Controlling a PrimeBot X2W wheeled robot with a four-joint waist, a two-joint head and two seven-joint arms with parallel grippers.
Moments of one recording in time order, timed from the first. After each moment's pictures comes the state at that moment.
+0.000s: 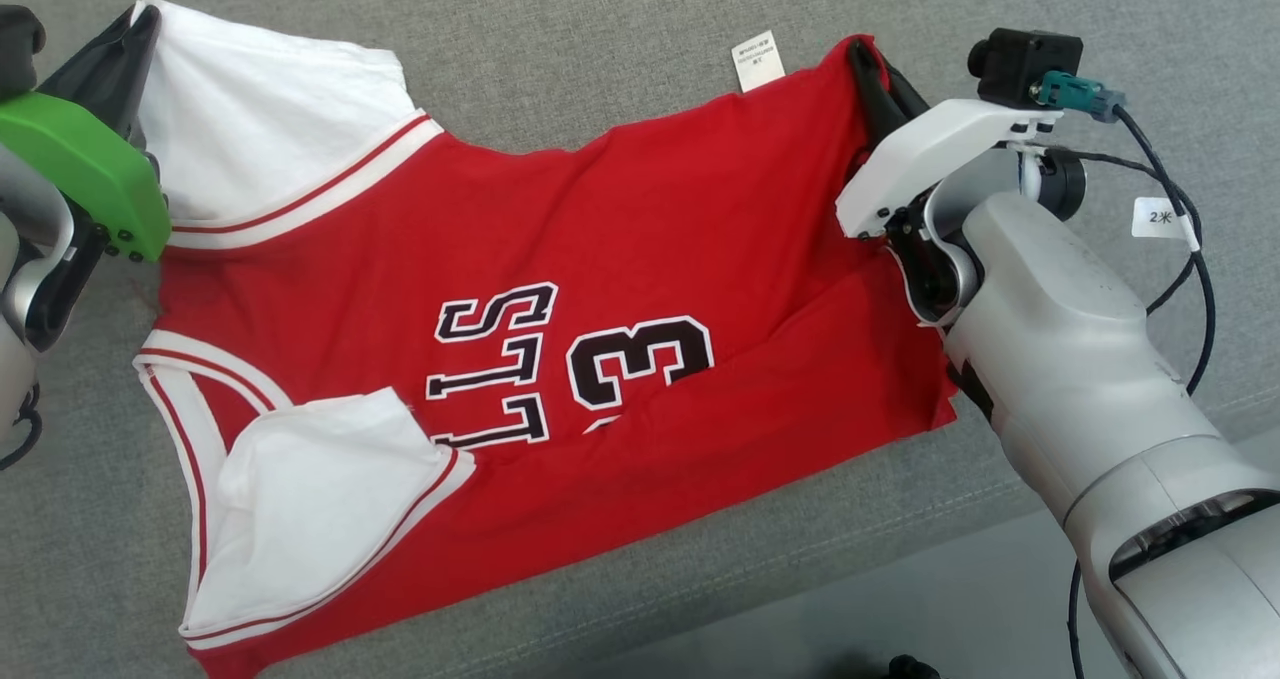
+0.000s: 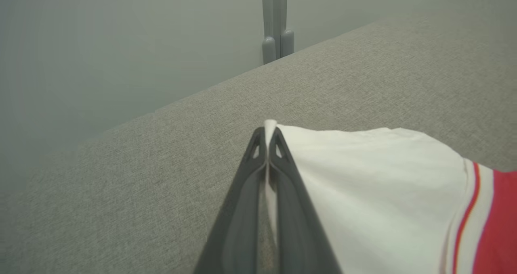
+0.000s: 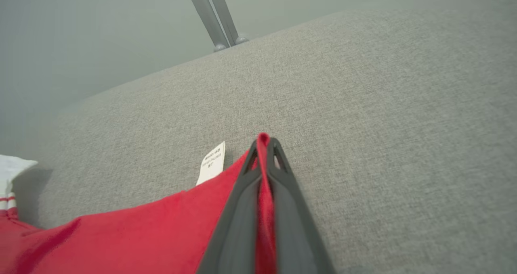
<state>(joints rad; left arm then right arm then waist) -1.13 0.64 -1.02 0.78 -0.93 -0.13 -0.18 -1.04 -0.05 0.41 1.09 0.69 0.13 -0.25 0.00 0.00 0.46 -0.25</state>
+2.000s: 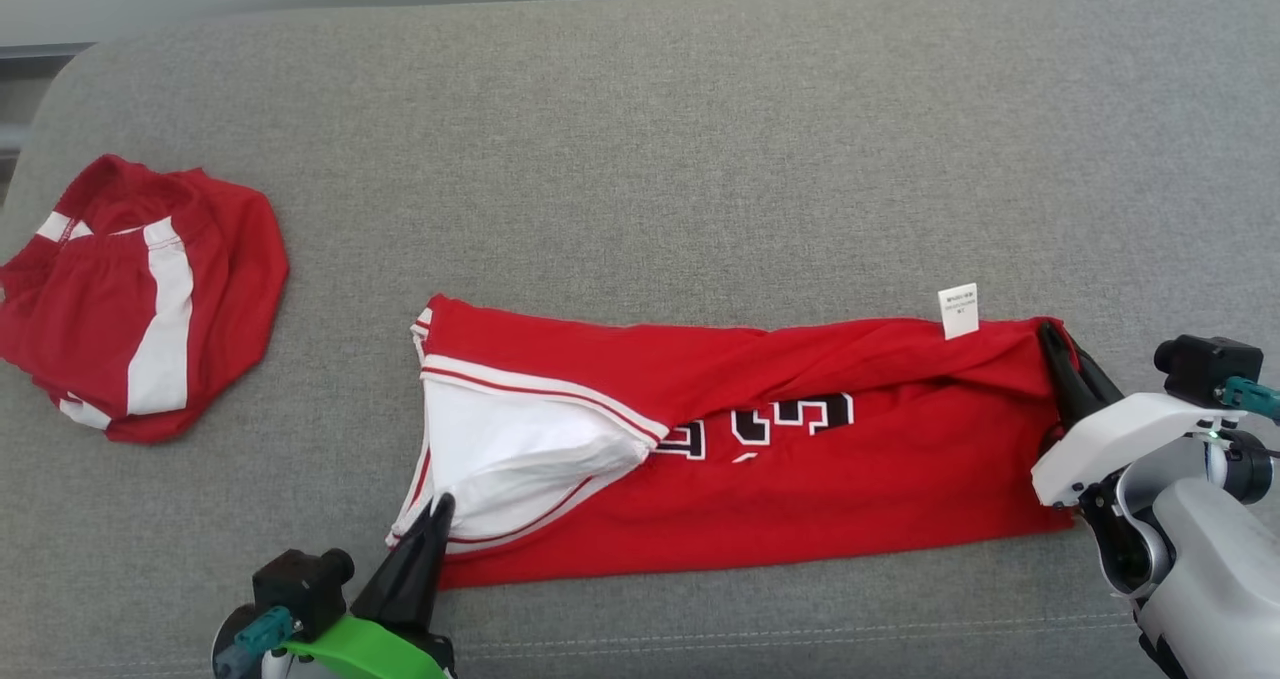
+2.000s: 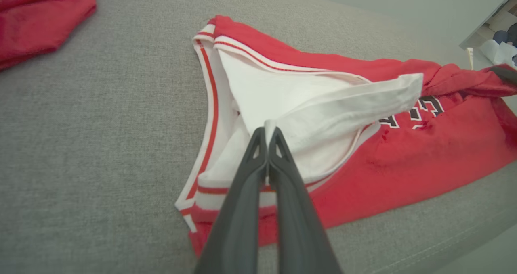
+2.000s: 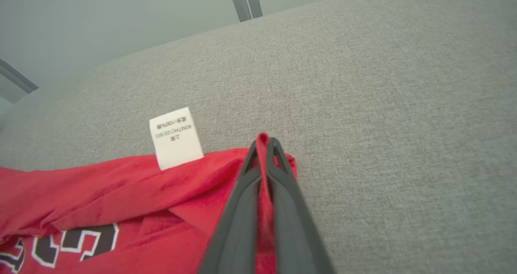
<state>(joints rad) -0.08 0.28 -0.43 0.32 -0.57 -0.13 -0.26 -0.44 -0.37 0.35 0.69 0.75 0.13 -0.26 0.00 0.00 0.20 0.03</state>
